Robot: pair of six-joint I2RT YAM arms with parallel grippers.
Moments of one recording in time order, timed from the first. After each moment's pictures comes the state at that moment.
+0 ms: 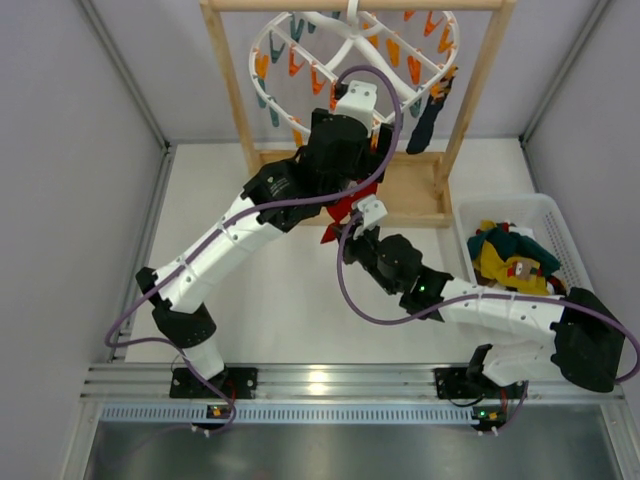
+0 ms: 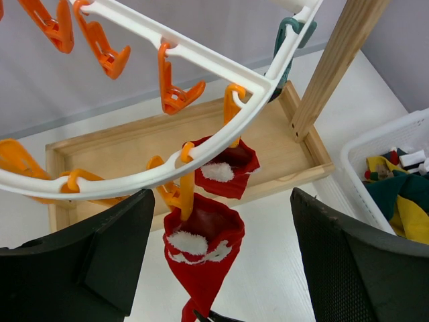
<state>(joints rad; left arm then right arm) -0.98 1.73 2.17 -0.75 -0.62 -0.21 1.03 1.27 0.75 0.49 0.40 0.08</state>
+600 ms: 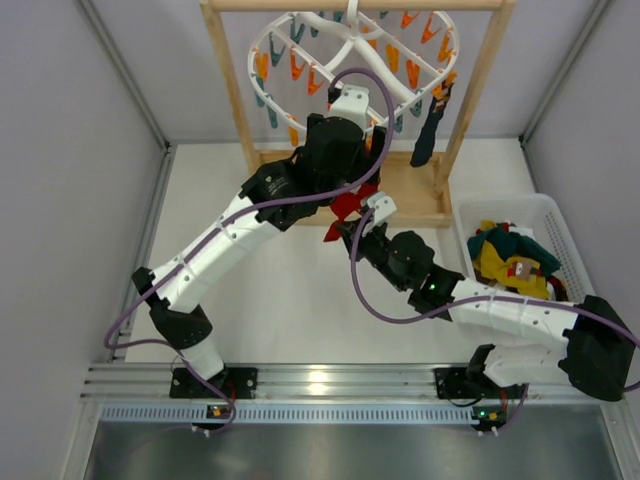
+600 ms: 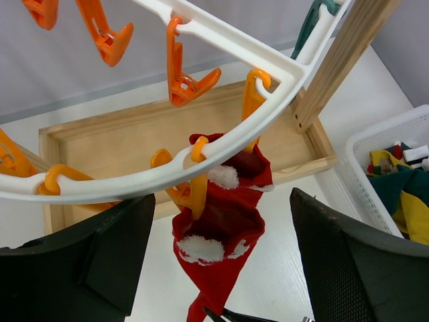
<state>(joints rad) -0.95 1.71 2.10 -0.75 -0.59 -0.26 0.99 1.21 0.74 0.47 0.32 0.09</state>
